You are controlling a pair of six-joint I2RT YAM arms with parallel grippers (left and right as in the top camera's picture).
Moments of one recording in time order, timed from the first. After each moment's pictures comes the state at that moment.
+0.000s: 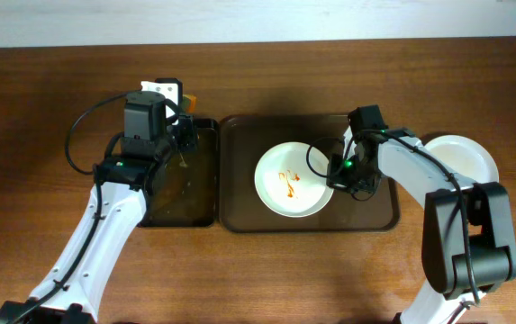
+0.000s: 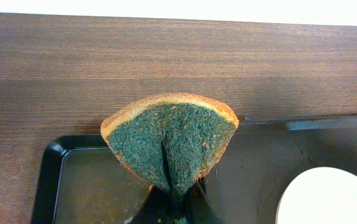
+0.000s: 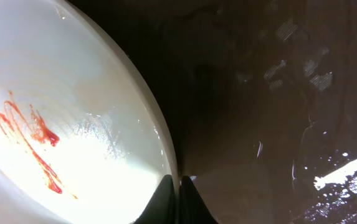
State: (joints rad) left arm -0.18 1.46 1.07 -0.26 0.02 -0.15; right arm 0.15 1.89 1.17 -0.73 -0.29 0.34
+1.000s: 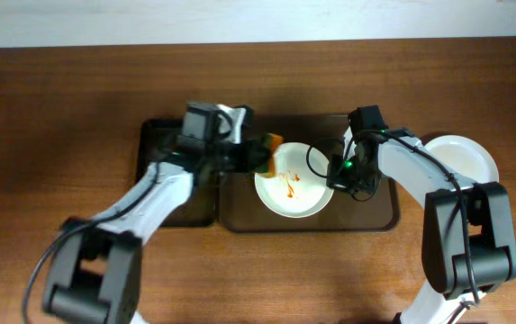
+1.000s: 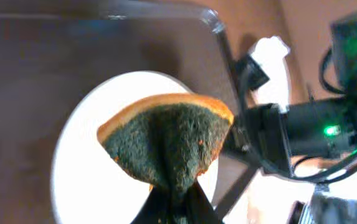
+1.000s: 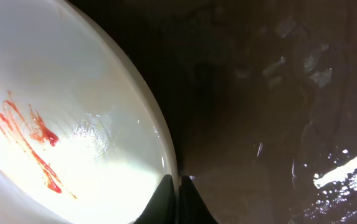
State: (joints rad) left arm -0.36 1.77 1.08 -0.10 0.68 -0.41; right arm 0.15 1.89 1.17 -0.74 -0.29 0.34
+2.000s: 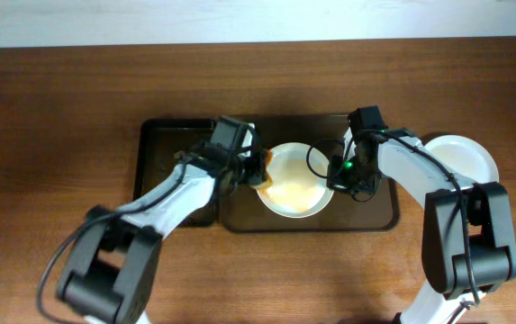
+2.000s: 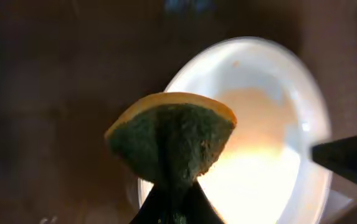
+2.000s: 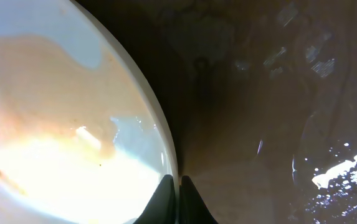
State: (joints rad) left arm -0.45 1.82 1.09 -0.24 0.25 -0.42; right arm 0.15 1.89 1.17 -0.75 -0.29 0.34
